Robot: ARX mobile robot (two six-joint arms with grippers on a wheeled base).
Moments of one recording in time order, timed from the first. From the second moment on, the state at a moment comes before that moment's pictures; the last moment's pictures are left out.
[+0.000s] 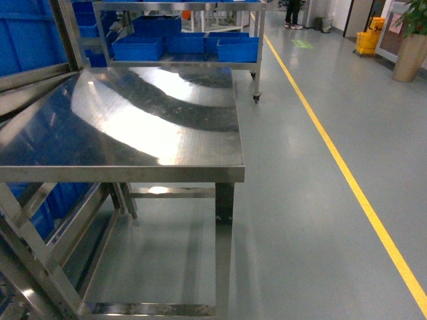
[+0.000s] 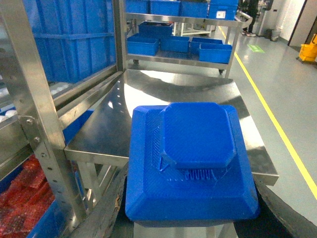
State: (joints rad) left arm -0.56 0.46 0.40 0.00 -0.70 -0.11; right arm 0.00 0.01 0.01 -0.01 0.00 0.00
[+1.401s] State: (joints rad) left arm -0.56 0.46 0.40 0.00 -0.70 -0.11; right arm 0.00 0.01 0.01 -0.01 0.00 0.00
